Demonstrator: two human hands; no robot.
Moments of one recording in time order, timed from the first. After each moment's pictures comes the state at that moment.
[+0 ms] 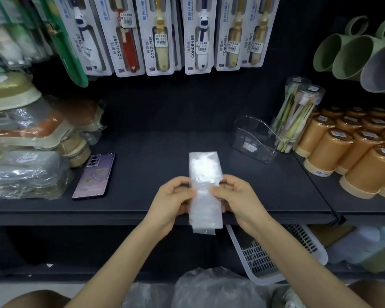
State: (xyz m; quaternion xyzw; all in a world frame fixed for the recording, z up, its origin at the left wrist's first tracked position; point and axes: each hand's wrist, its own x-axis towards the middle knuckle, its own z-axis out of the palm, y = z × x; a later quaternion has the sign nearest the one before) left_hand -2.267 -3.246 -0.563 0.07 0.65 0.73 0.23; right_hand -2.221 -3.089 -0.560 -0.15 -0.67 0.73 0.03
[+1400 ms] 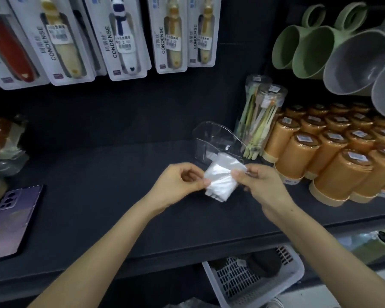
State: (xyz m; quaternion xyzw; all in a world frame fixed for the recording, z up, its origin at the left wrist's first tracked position) left_hand -2.353 -3.117 -0.557 0.29 0.76 0.54 0.20; right_hand -2.252 -2.945 -0.559 -0.22 -0.73 0.62 0.18
